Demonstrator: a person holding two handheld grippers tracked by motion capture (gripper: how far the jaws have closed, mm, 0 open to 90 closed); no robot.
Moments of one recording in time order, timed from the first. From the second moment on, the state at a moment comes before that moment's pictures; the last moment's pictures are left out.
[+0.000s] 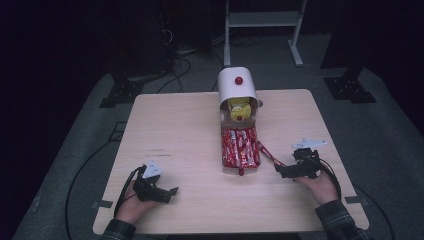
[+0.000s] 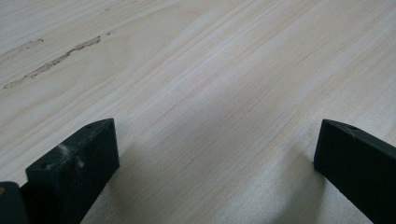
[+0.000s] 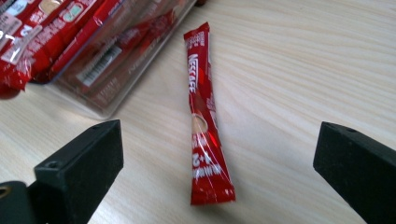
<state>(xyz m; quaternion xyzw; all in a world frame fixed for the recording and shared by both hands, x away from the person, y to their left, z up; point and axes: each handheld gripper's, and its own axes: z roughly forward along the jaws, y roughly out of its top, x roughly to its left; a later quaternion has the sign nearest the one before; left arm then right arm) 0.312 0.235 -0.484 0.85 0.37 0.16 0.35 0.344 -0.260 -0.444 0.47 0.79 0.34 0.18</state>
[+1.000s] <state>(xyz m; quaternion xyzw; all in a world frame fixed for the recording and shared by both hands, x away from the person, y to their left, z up) 0.312 0.235 -0.484 0.85 0.37 0.16 0.35 0.310 -0.287 -0.476 0.48 0.80 0.31 0.20</state>
